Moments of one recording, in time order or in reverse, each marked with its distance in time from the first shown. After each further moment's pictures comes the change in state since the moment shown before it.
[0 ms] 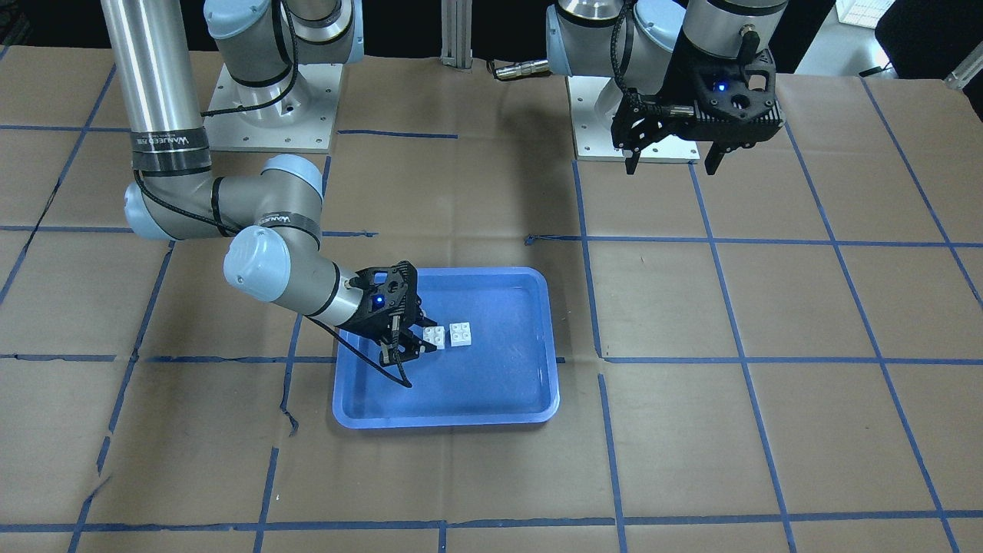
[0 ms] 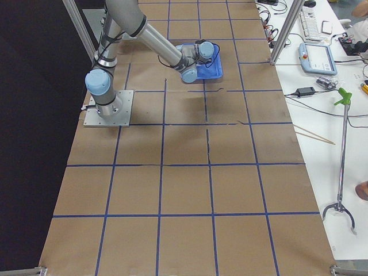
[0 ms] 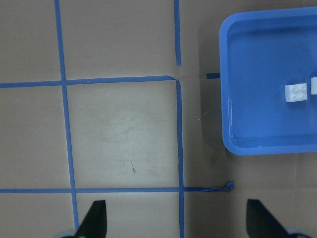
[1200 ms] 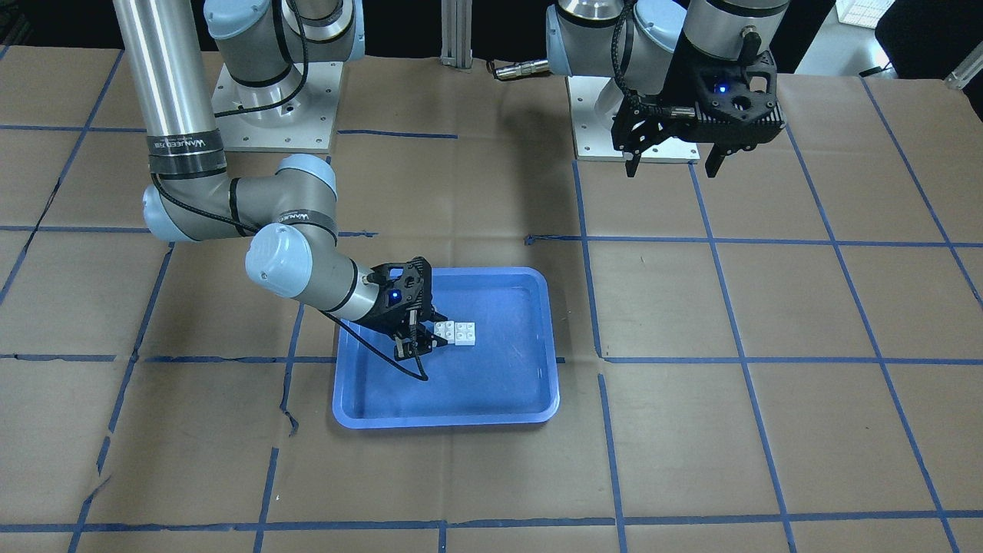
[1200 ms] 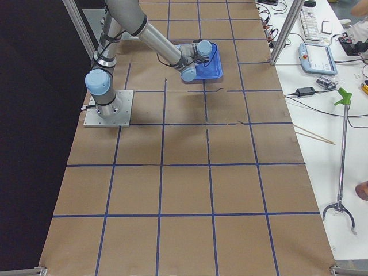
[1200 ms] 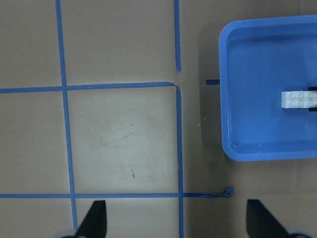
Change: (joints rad) left arm 0.001 -0.003 0.000 0.010 -0.002 0.001; right arm 0.033 0.012 0.009 -0.030 -0.009 0.019
